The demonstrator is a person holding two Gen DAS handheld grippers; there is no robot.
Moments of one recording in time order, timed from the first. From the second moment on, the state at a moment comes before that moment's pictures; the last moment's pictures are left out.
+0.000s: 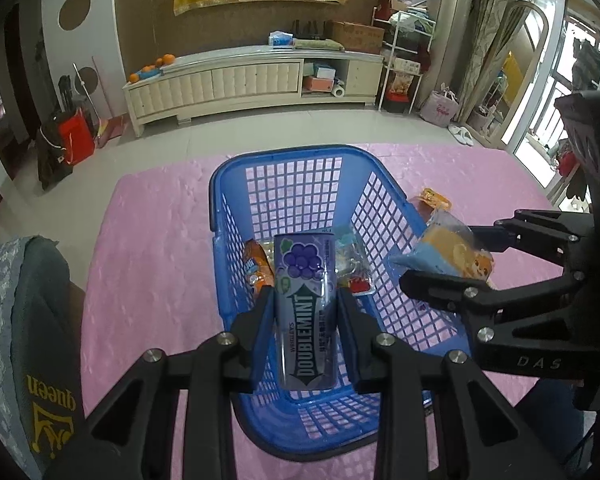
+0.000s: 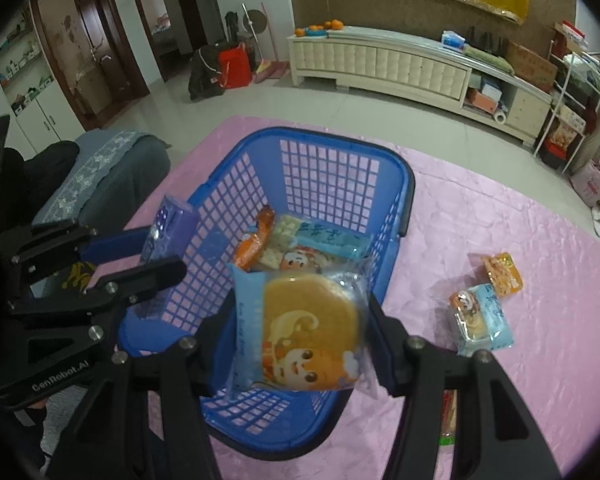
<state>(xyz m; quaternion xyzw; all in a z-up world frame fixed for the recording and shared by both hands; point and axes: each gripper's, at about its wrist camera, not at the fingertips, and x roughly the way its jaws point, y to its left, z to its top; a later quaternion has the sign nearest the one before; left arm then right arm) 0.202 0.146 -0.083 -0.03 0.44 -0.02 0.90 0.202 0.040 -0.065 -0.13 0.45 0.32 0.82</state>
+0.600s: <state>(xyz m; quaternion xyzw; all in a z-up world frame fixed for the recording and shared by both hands) 0.199 0.154 -0.078 -0.05 0.44 -0.02 0.90 0.201 0.027 -0.053 -0.14 0.44 0.26 0.85</state>
